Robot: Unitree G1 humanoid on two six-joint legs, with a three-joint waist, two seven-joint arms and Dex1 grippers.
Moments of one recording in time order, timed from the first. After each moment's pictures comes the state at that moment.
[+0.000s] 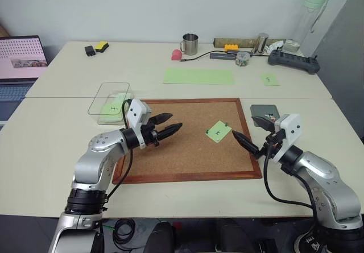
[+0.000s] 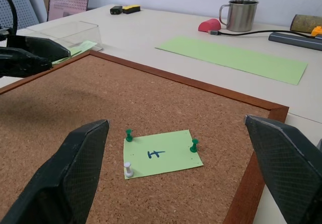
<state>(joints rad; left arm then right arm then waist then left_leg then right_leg) -0.38 0.44 0.03 -0.04 -0.42 0.42 -0.86 -0.08 -0.46 -0.09 -0.44 0.42 0.45 0.53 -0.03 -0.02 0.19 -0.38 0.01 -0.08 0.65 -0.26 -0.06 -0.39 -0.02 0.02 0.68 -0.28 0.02</state>
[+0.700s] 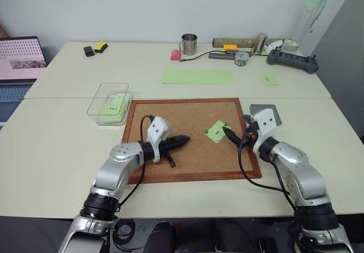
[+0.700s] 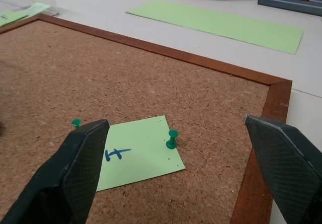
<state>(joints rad) -0.34 0.43 -0.16 0.07 -0.26 0.36 -0.87 -0.29 -0.34 0.05 -0.13 0.22 0.43 0.43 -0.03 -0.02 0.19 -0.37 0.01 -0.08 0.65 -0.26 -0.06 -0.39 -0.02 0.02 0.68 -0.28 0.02</state>
